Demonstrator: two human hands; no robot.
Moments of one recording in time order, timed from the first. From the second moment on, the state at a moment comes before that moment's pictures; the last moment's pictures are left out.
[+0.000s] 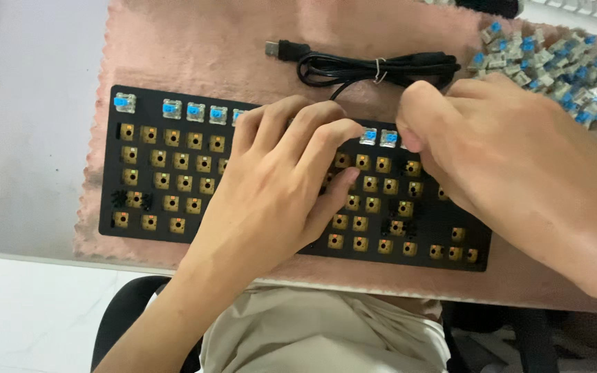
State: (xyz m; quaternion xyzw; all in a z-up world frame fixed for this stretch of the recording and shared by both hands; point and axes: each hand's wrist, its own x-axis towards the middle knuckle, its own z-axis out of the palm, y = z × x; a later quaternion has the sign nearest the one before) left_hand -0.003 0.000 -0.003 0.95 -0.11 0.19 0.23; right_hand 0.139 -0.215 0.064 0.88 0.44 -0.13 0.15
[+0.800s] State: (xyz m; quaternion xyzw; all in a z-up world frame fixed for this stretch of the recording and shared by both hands) left_hand -0.004 0.001 -0.005 0.94 -0.13 0.19 0.23; right_hand 0.144 -0.273 0.041 0.93 0.36 0.02 -0.04
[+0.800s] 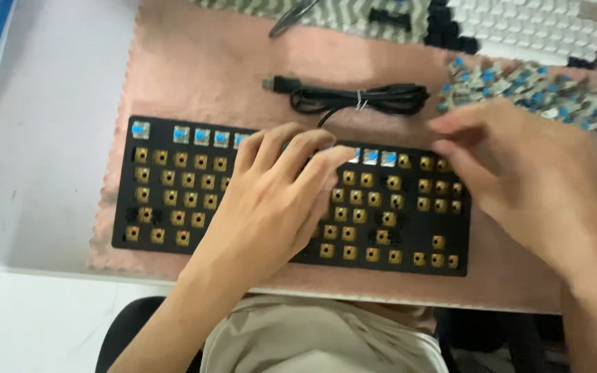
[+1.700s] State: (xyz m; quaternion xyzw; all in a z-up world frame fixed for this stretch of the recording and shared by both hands) left_hand 0.008 -0.032 0.001 0.96 -0.14 0.15 0.18; right_hand 0.183 -0.344 -0.001 0.93 0.35 0.11 -0.09
